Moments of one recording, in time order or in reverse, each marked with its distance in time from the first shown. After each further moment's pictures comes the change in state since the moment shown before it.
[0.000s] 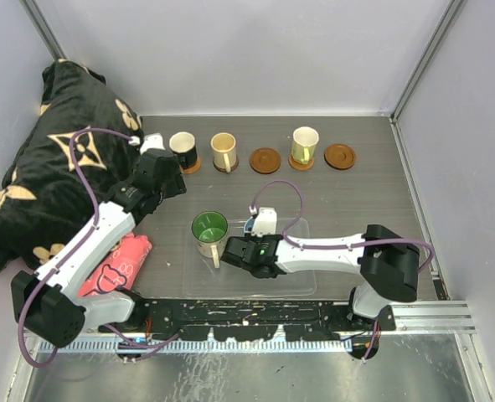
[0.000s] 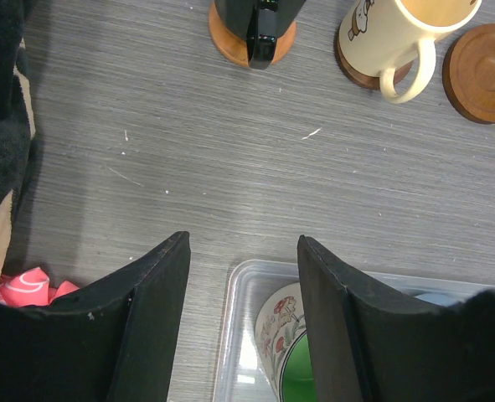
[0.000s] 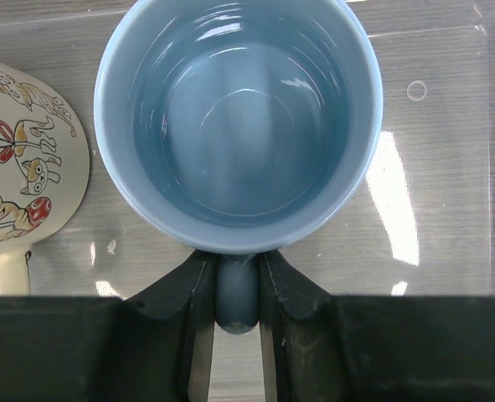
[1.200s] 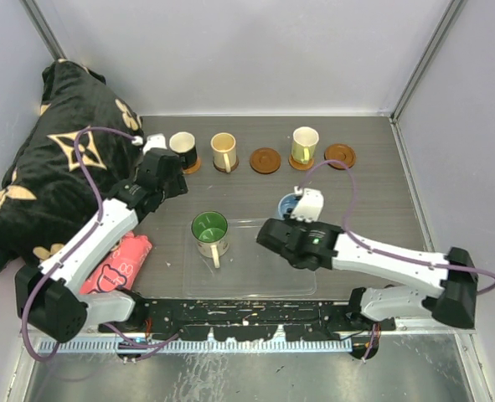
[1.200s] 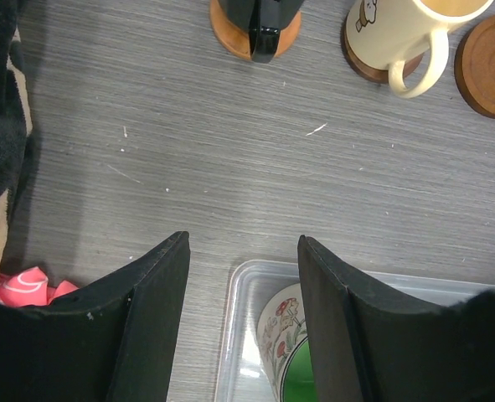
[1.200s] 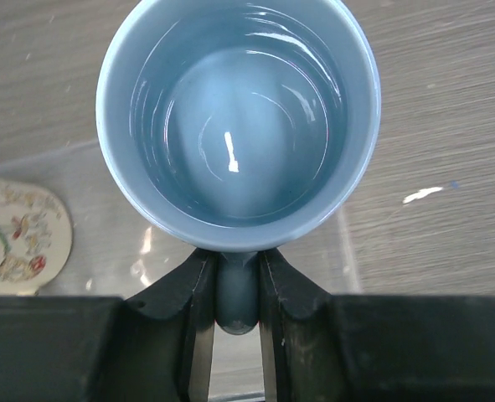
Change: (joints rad) left arm -0.001 0.028 0.002 0.000 0.000 0.000; right arm -0.076 -0.364 0.006 -0.270 0.100 -0.009
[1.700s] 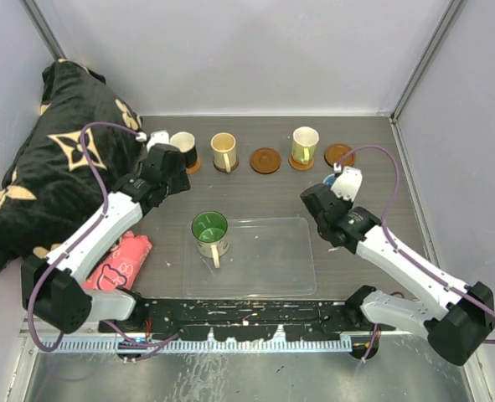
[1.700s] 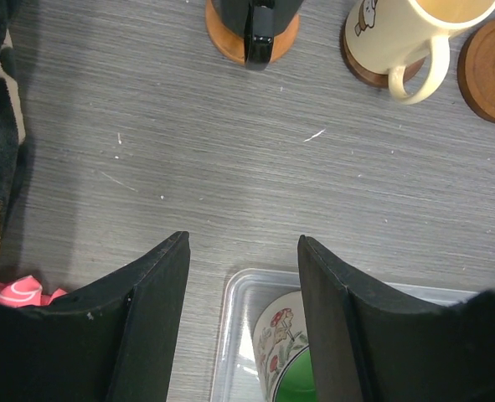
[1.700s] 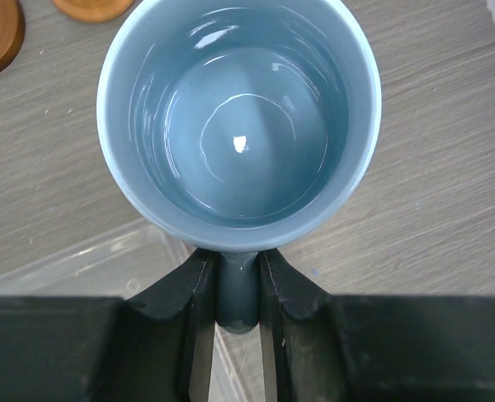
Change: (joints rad) left arm 0.000 0.055 0.041 -0.001 -0.001 0.000; right arm -0.472 -0.195 -0.127 0.163 -0.026 -0.422
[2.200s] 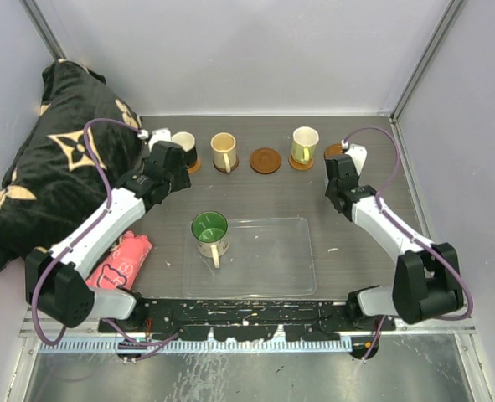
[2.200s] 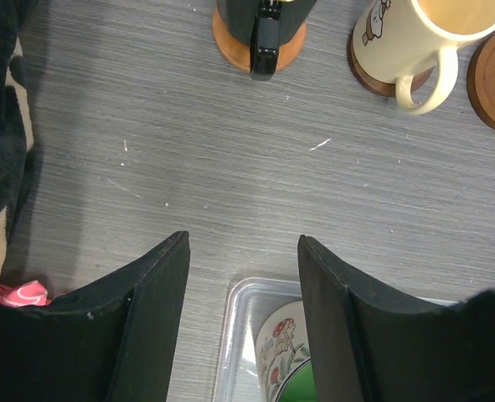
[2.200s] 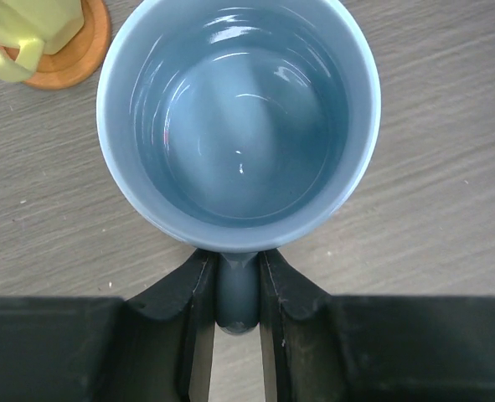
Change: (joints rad) left arm -0.001 0.049 0.030 0.000 -0.023 0.004; right arm -0.416 0.263 0.000 0.447 -0.277 -0.391
